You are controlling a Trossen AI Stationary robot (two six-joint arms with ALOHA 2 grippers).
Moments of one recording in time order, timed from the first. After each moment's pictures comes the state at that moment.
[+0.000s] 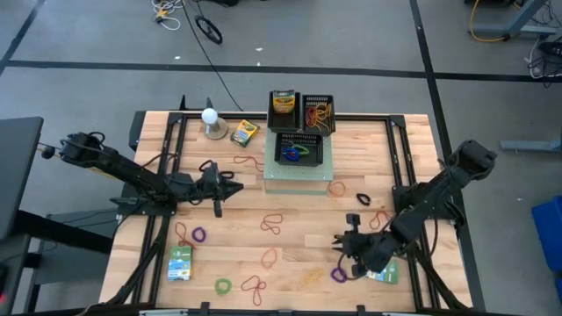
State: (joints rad) left arm -0.23 1.04 0.08 0.88 -0.44 -0.25; right arm 0.78 1.42 0.71 -0.22 0.53 0.50
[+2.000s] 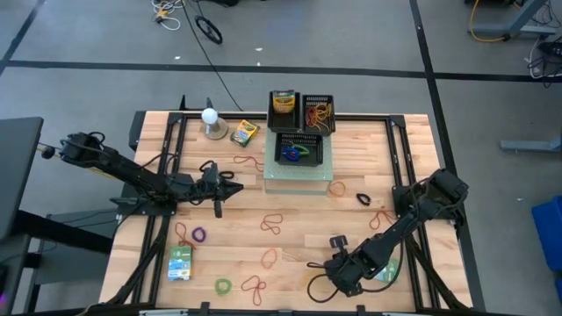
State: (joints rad) left arm -0.23 1.04 0.08 0.86 -0.44 -0.26; right arm 0.75 1.84 1.04 -0.48 0.11 0.46
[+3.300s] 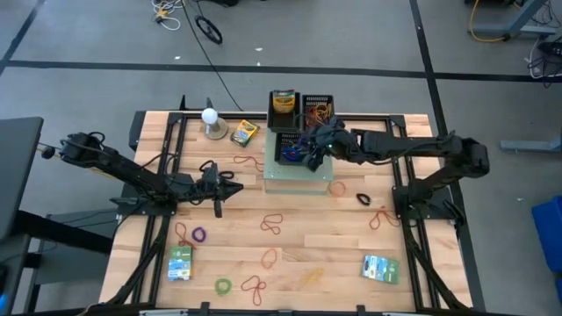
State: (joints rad) left arm -0.23 1.04 0.08 0.87 -0.44 -0.27; right arm -0.17 1.45 1.18 -0.45 0.44 0.12
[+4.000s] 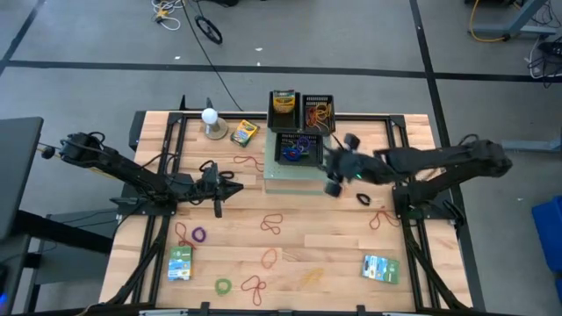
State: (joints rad) left arm -0.23 1.04 0.08 0.87 -0.44 -0.27; right arm 0.11 1.25 1.12 -0.64 0.54 0.11
